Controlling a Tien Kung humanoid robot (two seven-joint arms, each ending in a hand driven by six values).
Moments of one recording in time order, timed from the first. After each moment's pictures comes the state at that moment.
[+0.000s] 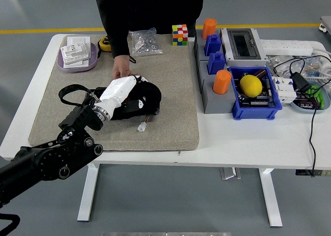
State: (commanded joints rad) left arm -0.68 0.19 -0.52 -0.94 1.62 0.40 0.04; right arm -0.06 -0.32 1.27 0.36 -0.48 0.01 -0.11
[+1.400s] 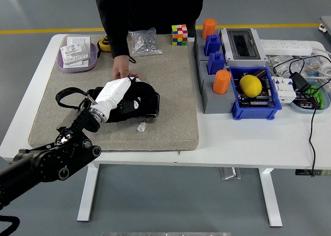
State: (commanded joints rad) left arm -0.66 0.20 -0.55 -0.90 1.63 0.42 0.06; right arm -0.07 -0.32 1.28 0.35 -0.48 0.00 -0.11
